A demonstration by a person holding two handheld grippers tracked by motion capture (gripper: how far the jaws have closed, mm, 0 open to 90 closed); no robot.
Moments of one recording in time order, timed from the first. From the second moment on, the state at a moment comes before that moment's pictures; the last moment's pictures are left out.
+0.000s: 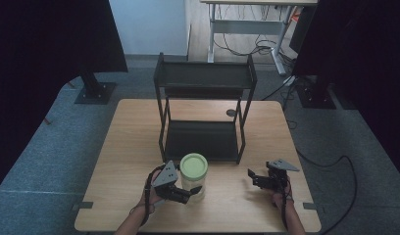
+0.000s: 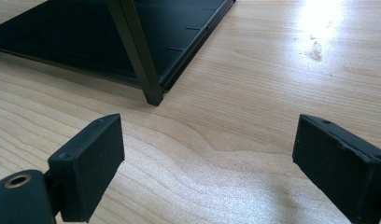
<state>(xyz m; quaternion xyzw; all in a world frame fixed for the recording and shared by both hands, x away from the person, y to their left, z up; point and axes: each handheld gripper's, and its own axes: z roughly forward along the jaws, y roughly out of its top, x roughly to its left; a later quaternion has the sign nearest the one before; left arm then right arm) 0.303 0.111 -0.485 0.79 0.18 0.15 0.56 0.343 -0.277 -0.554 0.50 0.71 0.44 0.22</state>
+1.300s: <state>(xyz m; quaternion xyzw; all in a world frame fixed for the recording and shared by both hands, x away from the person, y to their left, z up) 0.314 0.116 -0.465 0.79 0.17 0.17 0.56 0.342 -0.278 -0.554 0.50 0.71 0.44 0.22</state>
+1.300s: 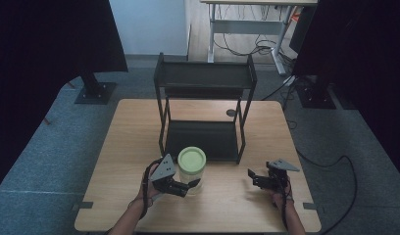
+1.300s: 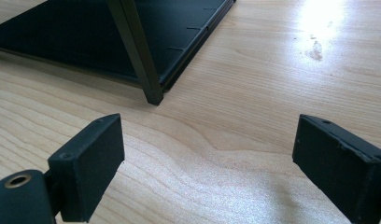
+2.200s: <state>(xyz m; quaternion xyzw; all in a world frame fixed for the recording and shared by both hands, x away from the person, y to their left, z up) 0.333 0.111 -0.455 0.78 0.18 0.19 0.57 0.342 -0.278 -0.554 0.50 0.71 0.44 0.22</state>
